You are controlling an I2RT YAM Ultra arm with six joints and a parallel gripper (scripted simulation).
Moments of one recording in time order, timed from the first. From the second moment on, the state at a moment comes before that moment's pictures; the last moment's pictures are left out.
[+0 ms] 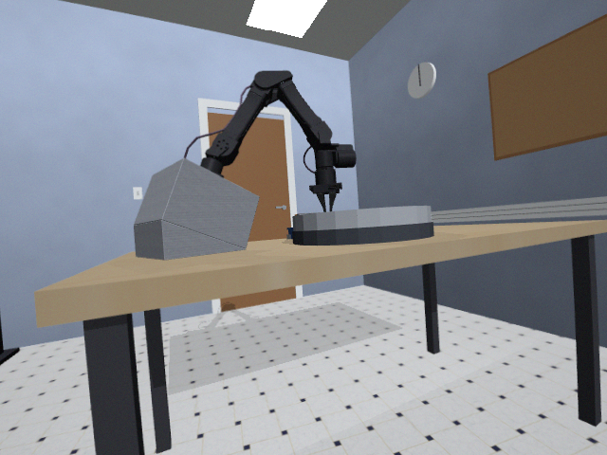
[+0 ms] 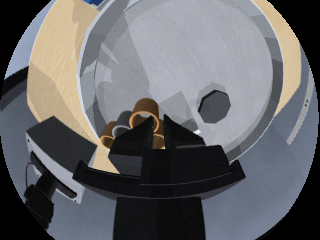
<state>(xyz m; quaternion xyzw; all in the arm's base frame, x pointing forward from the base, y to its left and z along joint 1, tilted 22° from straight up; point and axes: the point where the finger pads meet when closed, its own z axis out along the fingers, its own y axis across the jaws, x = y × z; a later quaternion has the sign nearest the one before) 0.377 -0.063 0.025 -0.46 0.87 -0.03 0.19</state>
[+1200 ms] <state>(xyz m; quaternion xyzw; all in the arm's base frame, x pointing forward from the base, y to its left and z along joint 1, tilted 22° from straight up) 0.378 -0.062 0.019 -0.46 0.87 -0.03 0.19</state>
